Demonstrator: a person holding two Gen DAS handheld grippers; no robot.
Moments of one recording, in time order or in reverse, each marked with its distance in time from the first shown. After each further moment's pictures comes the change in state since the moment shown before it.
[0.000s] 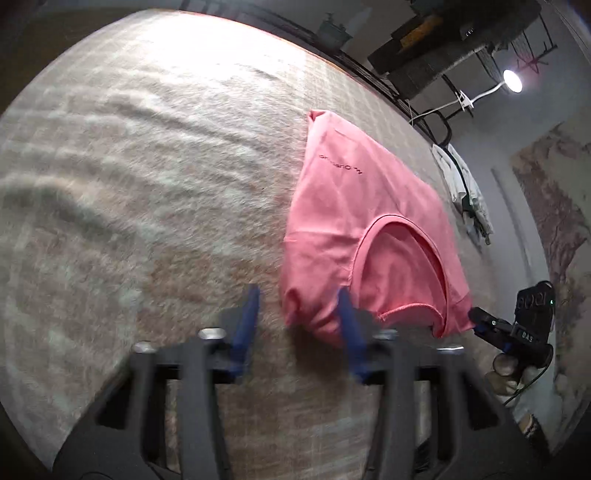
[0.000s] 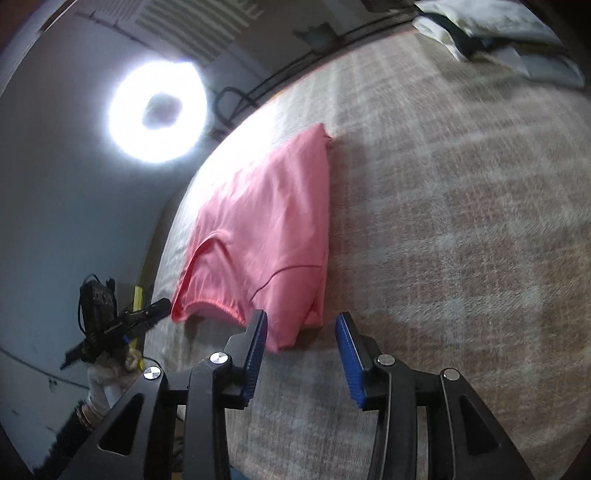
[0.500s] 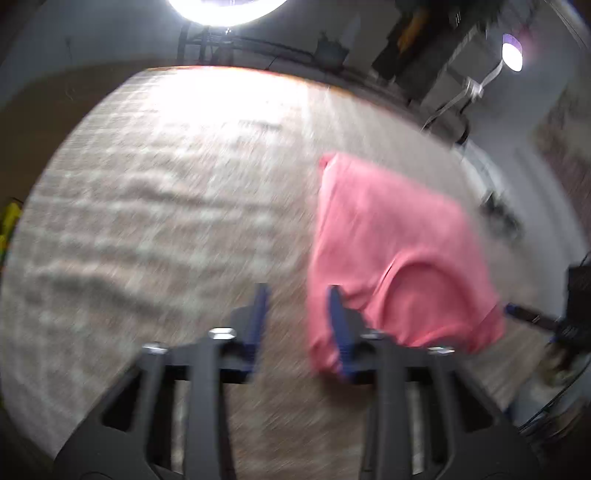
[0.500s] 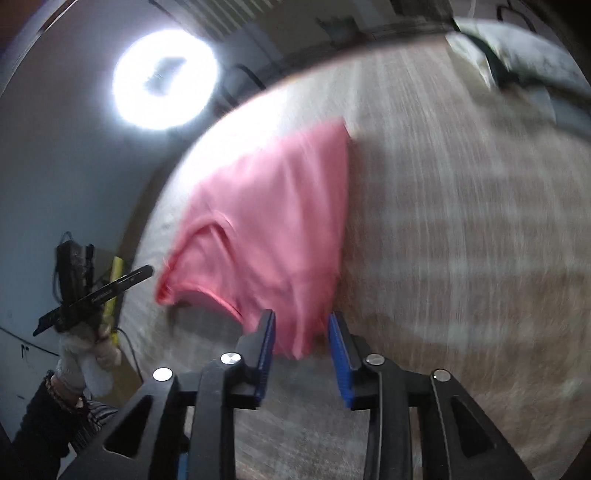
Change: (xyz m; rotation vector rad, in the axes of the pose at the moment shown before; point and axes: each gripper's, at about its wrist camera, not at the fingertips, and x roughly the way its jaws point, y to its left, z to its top) left arm -0.020 -0.023 0.036 0.090 -0.100 0.114; right arm 0.007 0.035 0.014 -0.159 0.039 -0.088
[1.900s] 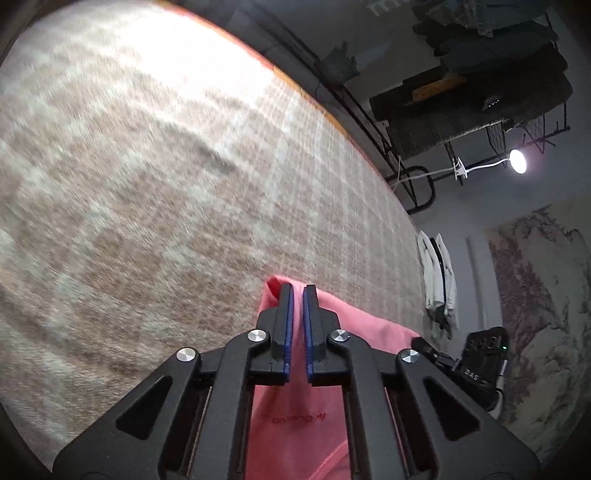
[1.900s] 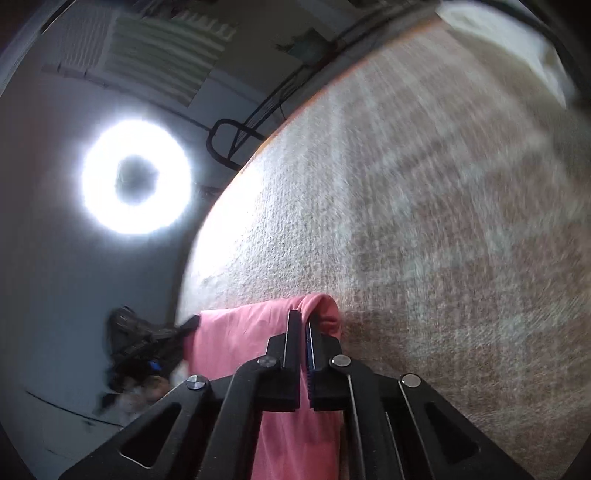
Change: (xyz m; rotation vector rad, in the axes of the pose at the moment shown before) left arm 0.112 0.014 0.104 -0.317 0.009 -0.292; right arm 0.089 -0.064 0.141 0.216 -0.097 0.173
